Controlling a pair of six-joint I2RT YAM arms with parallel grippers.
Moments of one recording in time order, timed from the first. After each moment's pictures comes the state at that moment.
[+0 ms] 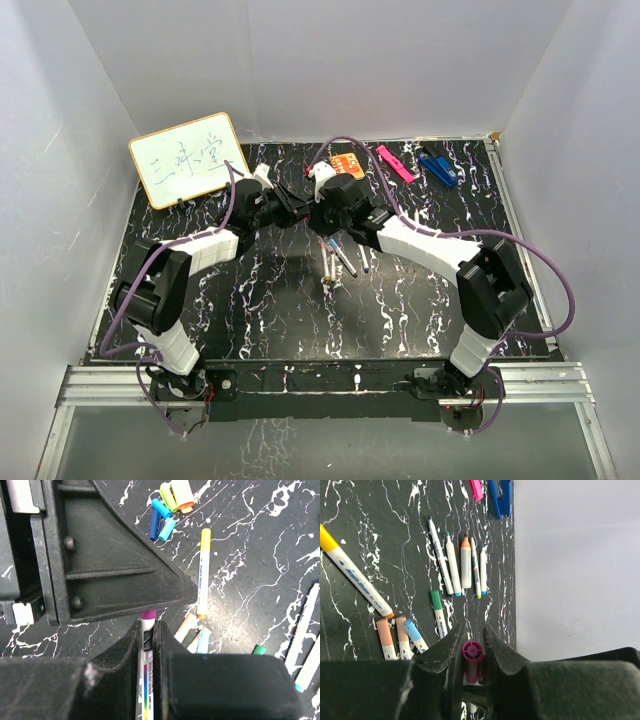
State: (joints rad) left arm -0.41 1.71 0.92 0.44 0.37 -1.07; right arm 0.70 1.71 1.29 -0.18 -0.03 0.12
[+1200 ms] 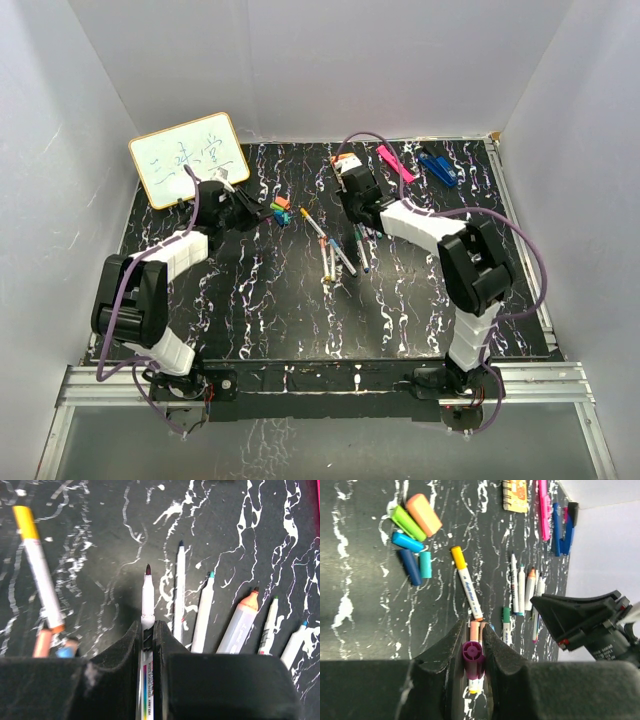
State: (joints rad) left arm -0.20 1.59 0.85 0.22 0.35 -0.89; right arm 0.55 1.83 1.30 -0.21 0.24 0.04
